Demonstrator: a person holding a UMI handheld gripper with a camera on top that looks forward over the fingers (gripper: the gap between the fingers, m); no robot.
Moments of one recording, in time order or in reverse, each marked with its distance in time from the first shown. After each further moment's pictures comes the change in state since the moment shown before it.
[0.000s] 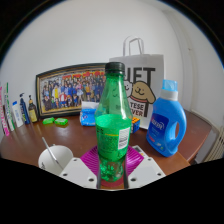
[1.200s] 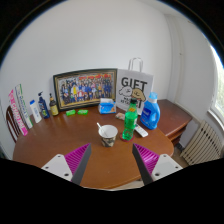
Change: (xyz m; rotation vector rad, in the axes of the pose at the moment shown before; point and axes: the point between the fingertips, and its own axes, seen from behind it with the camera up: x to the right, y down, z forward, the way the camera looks) arm -0.128 -0.031 -0.293 -0.174 0.121 0.016
